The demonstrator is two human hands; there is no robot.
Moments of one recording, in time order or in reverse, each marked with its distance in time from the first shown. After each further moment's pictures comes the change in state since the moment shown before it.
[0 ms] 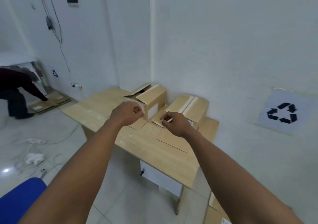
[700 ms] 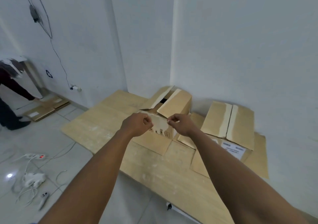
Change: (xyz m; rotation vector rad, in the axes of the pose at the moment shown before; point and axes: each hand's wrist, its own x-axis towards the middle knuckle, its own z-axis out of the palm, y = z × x) left_hand 0.238 -0.196 0.031 -0.035 -0.156 0.001; right_hand 0.295 0.014 0.136 0.104 -0.027 0.196
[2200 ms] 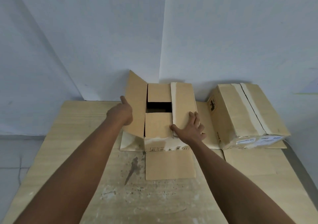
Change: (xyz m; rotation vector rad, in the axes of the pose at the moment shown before) left_hand 0.382 -0.152 -0.004 0.532 -0.541 0.056; right_hand 0.230 0.033 0.137 -0.172 0.399 0.966
